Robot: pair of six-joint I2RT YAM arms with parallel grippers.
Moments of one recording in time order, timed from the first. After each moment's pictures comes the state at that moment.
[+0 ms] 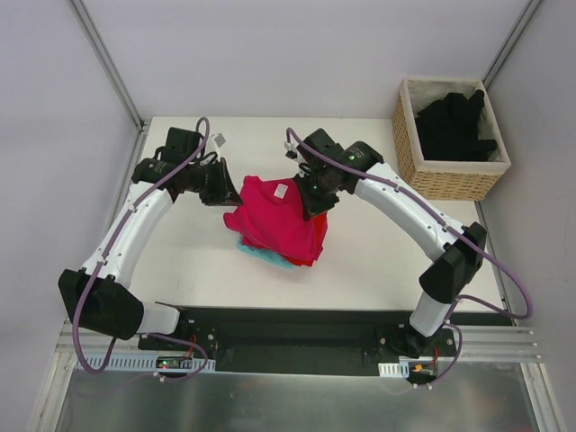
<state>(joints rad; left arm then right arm) -0.23 1.34 1.30 -0.90 0.50 -0.44 0.79 1.74 1.81 -1.20 -0.09 0.26</state>
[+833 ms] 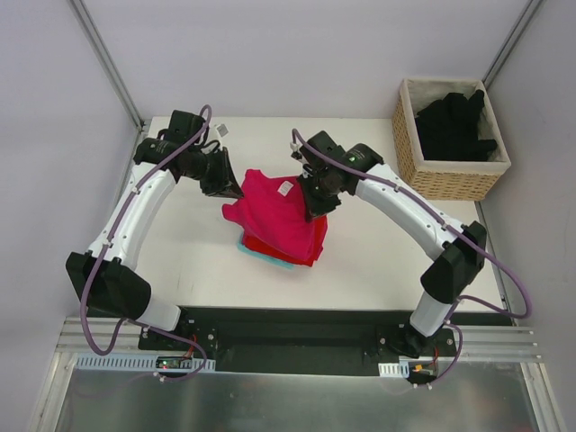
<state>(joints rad) -0.23 1.46 1.54 -1.08 0.50 -0.43 0.77 1.74 1.77 -1.16 -0.09 0.31</state>
